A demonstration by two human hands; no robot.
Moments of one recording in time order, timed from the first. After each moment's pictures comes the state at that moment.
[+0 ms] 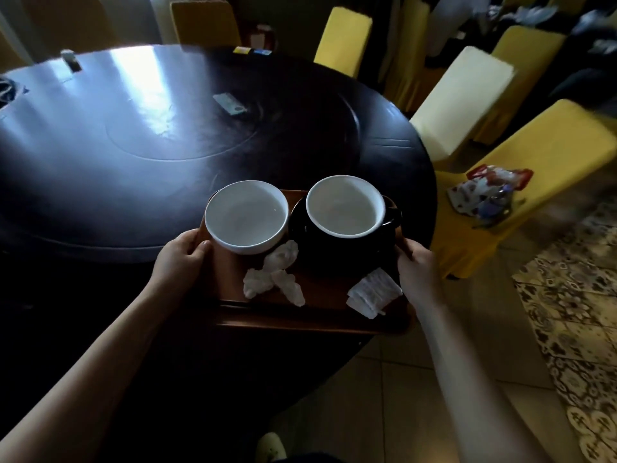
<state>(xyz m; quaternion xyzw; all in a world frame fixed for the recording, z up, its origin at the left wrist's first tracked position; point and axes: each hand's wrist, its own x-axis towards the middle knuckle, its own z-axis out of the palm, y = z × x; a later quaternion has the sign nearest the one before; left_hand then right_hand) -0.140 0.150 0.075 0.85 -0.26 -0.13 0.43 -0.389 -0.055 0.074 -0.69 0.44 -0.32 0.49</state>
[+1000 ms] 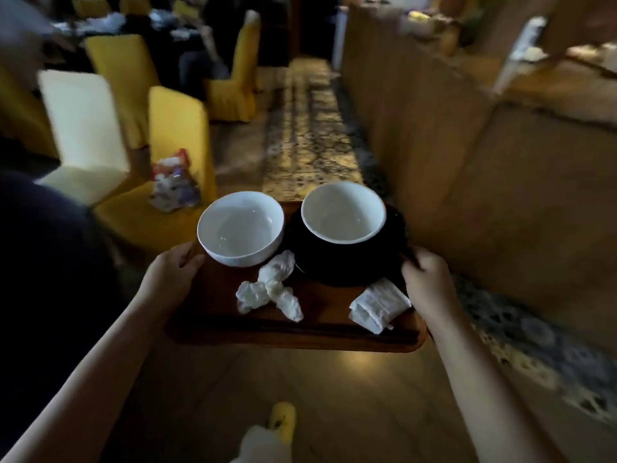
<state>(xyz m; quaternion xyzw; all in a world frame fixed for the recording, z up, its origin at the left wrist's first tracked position) -0.563 -0.065 0.124 0.60 -0.68 -0.29 0.30 -0.860 0.059 0.130 -0.40 0.77 -0.46 0.21</state>
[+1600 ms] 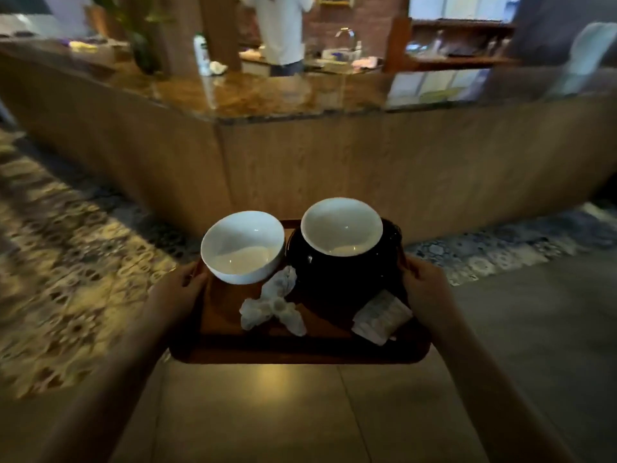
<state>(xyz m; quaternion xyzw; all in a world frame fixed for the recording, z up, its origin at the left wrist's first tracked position) -0.981 -0.166 0.137 0.26 -0.88 -0.37 0.12 -1.079 0.139 0.133 -0.05 0.86 -0.50 -0.01</state>
